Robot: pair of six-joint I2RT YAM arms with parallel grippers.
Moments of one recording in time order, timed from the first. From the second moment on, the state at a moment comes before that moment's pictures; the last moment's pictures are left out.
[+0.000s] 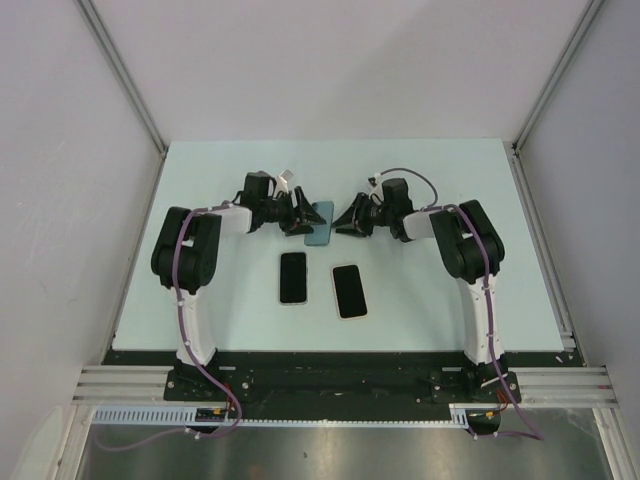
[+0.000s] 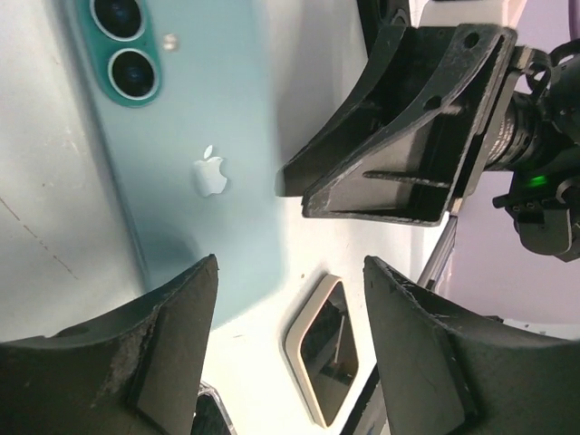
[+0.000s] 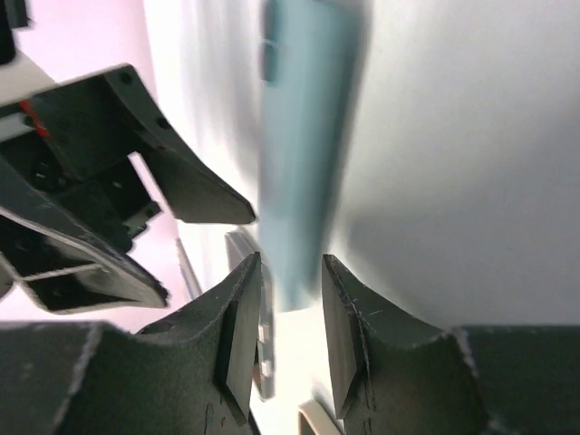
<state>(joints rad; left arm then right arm) -0.25 2.05 1.20 0.11 0.79 -0.66 0.37 2.23 1.29 0.35 -0.75 0.90</state>
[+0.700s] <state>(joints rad) -0.23 2.03 1.29 -0.12 0.47 -0.57 0.41 2.20 1.29 0.38 -0.58 0.95</state>
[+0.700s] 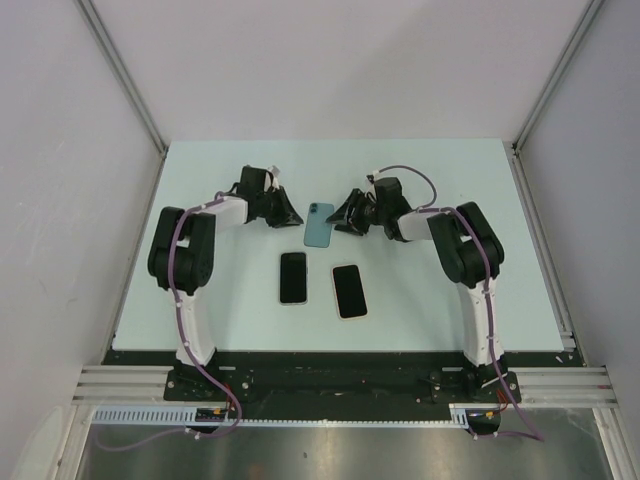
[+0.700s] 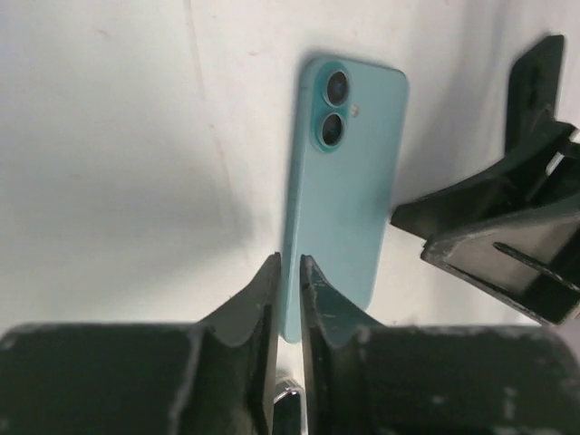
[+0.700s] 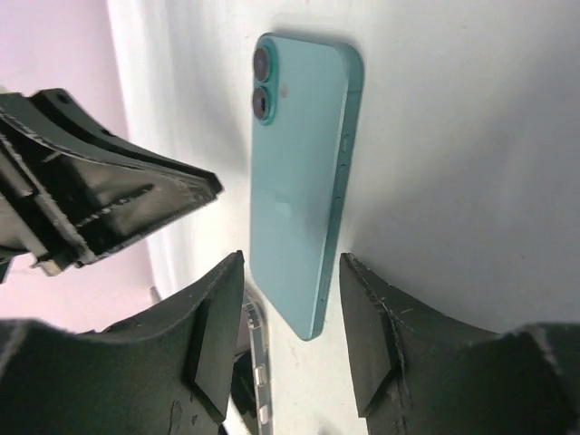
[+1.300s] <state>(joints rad) -0.25 2.11 1.35 -0.13 0.45 -0.62 0.51 2.16 1.36 0.20 -0.28 0.86</state>
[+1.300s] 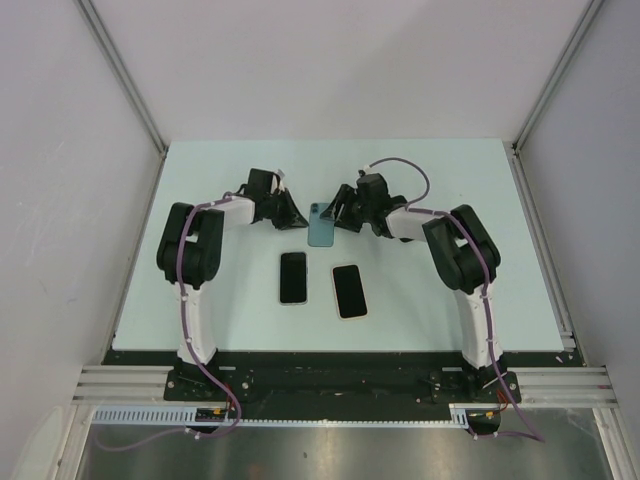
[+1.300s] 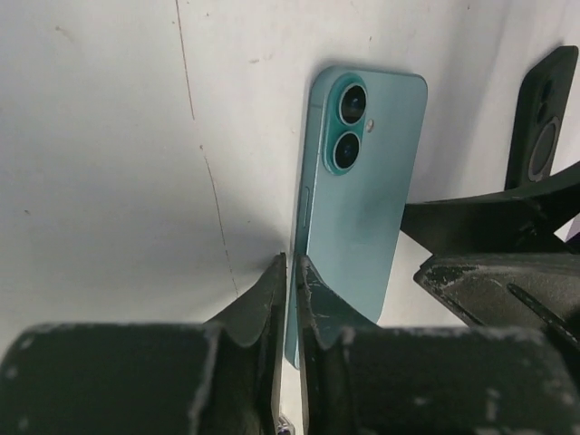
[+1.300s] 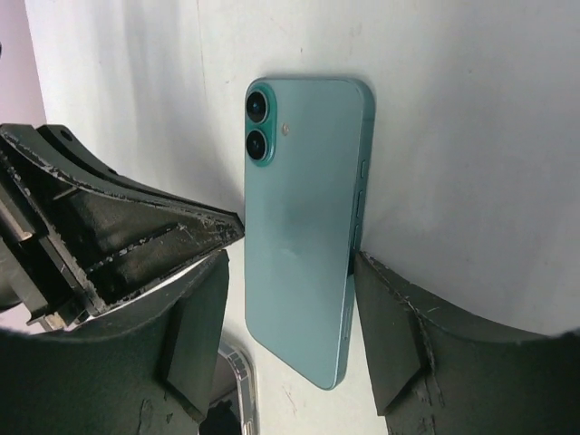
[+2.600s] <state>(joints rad) -0.25 2.11 1.24 0.00 0.58 -0.71 0.48 2.32 1.35 0.65 -0.75 1.15</state>
